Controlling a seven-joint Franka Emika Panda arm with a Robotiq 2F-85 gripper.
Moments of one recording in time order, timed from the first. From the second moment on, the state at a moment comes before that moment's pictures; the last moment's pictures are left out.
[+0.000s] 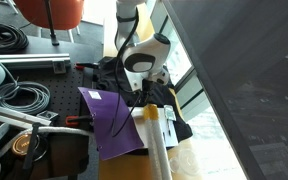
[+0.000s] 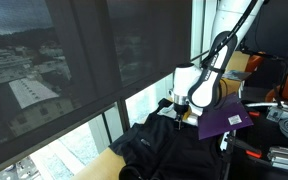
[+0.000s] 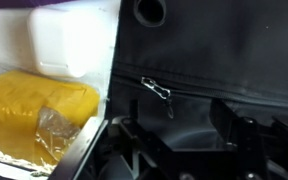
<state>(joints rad) 0.18 0.82 -0.08 -2.02 -0.10 2.96 -0.01</state>
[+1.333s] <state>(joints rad) 0.21 0.80 -0.09 -2.02 -0.12 2.94 -0.03</state>
